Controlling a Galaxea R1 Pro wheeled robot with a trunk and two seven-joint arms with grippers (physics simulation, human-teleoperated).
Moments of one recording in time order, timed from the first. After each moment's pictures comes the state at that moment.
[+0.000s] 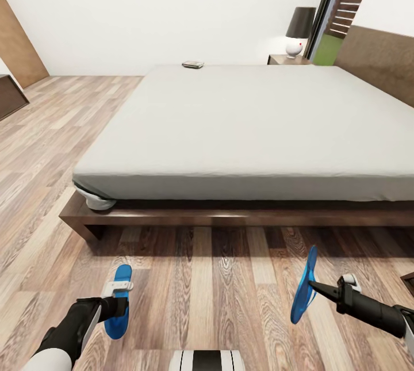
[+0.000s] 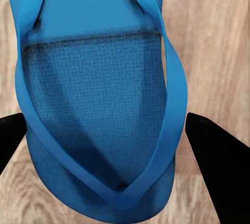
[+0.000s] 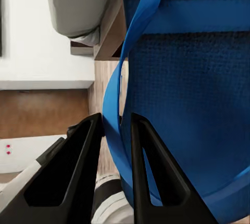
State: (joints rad) left arm -0.52 0.08 0.30 -0.61 -0.27 0.46 -0.28; right arm -0.39 -0.38 -0.42 -0.79 -0.13 0.85 1.56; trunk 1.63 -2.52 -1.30
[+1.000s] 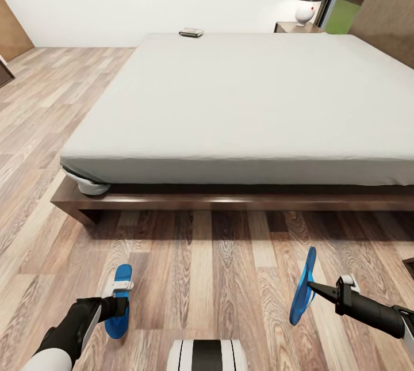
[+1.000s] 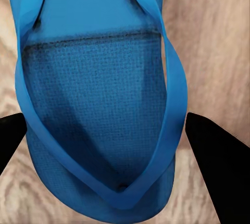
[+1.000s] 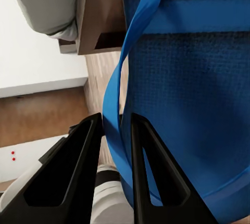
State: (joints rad) left arm -0.52 0.08 0.30 -0.61 -0.27 0.46 -0.28; right arm -0.39 -0.37 -0.41 -0.78 -0.13 0.87 1.56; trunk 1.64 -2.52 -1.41
